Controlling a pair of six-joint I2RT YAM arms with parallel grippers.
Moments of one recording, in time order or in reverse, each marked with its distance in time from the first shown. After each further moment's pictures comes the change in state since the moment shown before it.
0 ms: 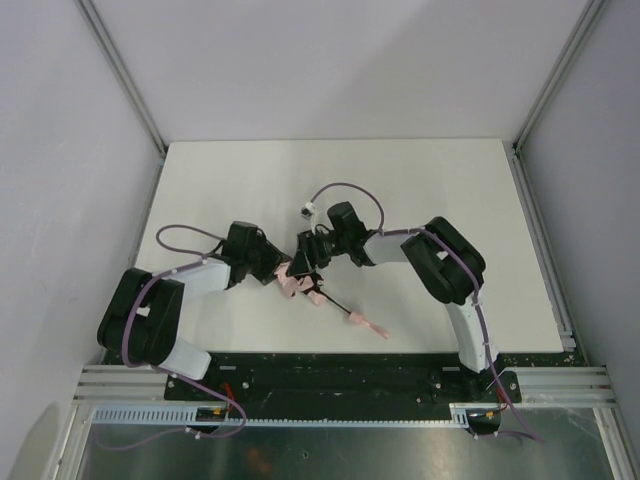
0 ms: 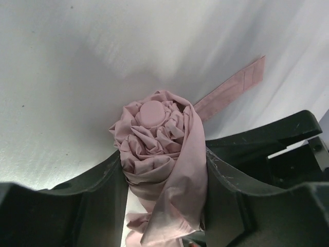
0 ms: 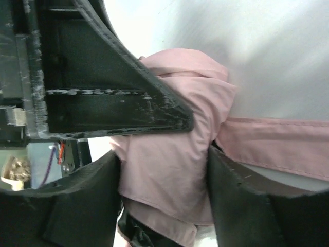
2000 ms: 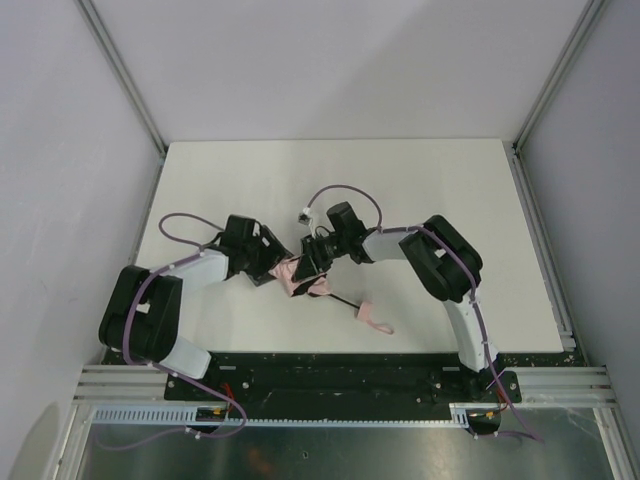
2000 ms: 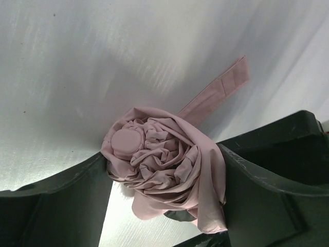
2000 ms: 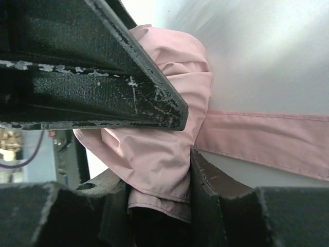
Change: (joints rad) left arm 0.039 0.007 0.074 -0.122 0.086 0.160; right arm -0.006 -0.004 0.043 -0.179 -0.053 -0.188
